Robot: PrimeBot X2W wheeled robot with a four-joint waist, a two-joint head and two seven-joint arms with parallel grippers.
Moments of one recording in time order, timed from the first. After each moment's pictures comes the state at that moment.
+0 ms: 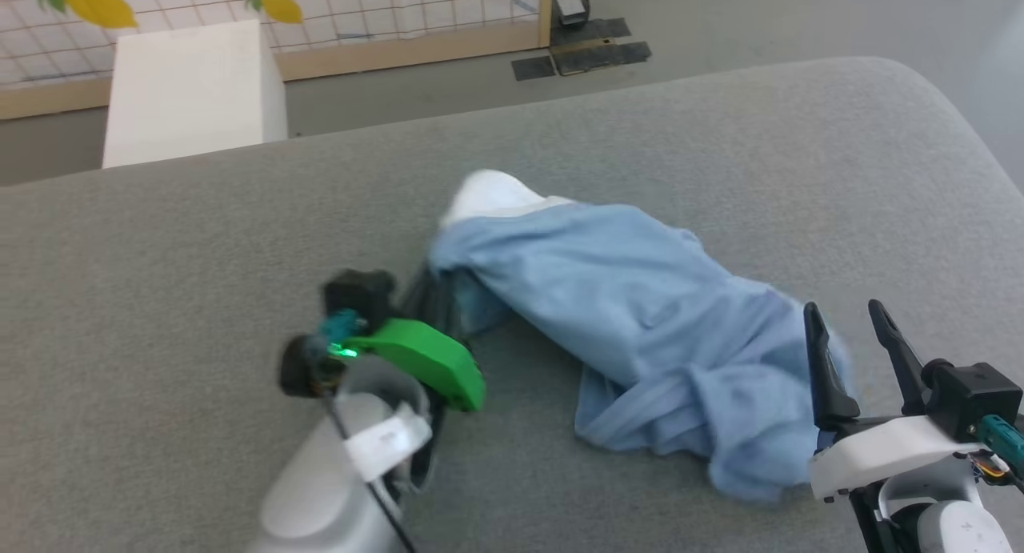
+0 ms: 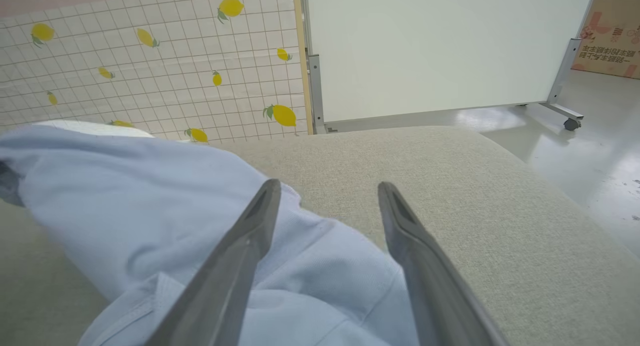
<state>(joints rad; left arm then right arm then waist) -0.43 0.09 -0.46 0.43 -0.52 0.11 -0.19 -0.03 -0.05 -0.08 0.04 0.12 0.13 -0.10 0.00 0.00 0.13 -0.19</state>
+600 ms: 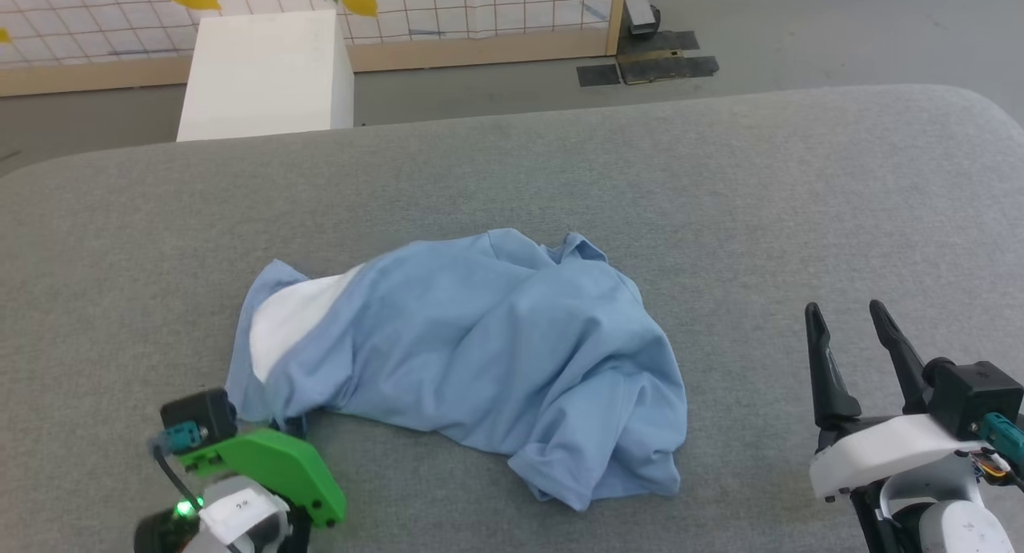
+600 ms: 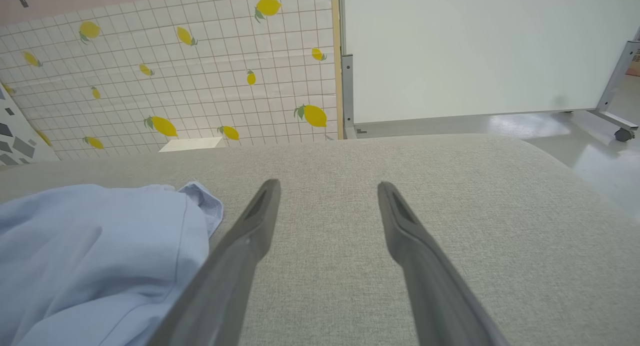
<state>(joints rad) -0.07 0.29 -0.26 0.15 -0.65 0.30 0.11 -0.03 -0.05 -0.08 0.04 0.12 0.13 -0.08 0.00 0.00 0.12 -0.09</state>
